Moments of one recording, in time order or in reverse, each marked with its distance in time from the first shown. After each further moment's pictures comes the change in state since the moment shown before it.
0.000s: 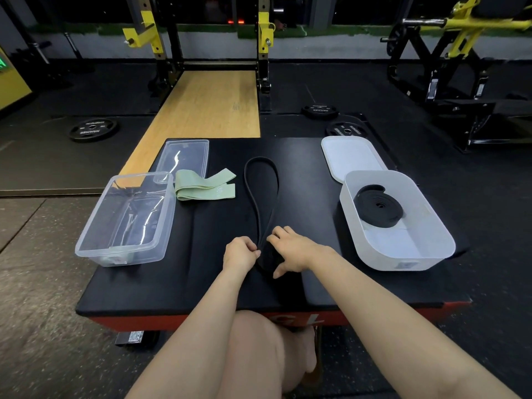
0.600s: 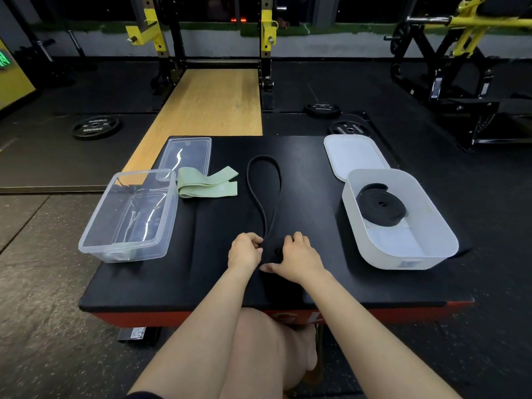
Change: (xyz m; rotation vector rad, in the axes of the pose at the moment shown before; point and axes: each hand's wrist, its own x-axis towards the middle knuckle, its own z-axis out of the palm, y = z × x) left_hand 0.000 0.002 0.008 -0.023 0.041 0.035; right_hand -0.015 -0.023 0.026 0.219 0.215 0.381
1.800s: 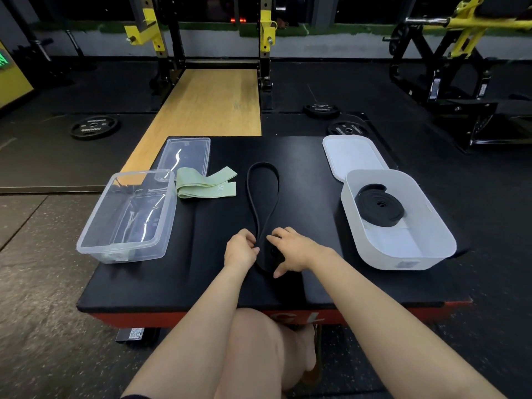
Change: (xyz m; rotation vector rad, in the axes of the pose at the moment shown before) left_hand 0.005 -0.003 -0.006 0.019 -0.017 -0.018; right_hand 0.024 0.010 -0.022 -0.215 -0.234 -0.365
